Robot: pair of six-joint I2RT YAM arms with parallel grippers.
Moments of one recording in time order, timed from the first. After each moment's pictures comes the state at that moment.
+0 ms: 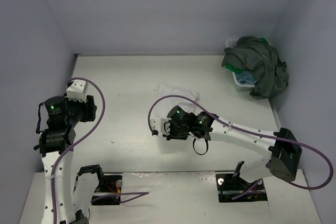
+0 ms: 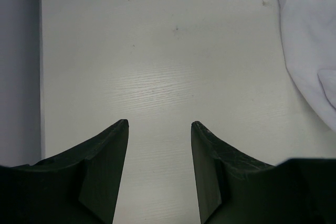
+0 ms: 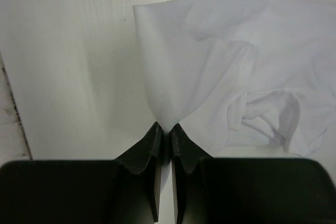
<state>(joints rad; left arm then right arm) 0.18 0.71 0.95 -0.74 0.27 0.18 1.02 1.39 0.99 -0.57 -0.04 -0.57</state>
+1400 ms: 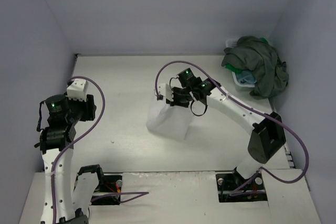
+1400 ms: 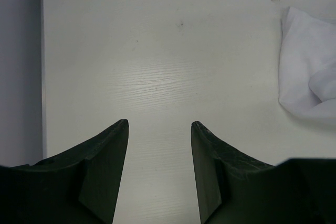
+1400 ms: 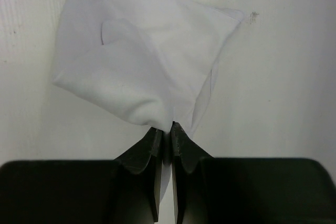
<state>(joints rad) 0.18 0.73 0.95 -0.73 0.25 0.18 0.69 1.60 1.34 -0.67 -0.31 -0.86</state>
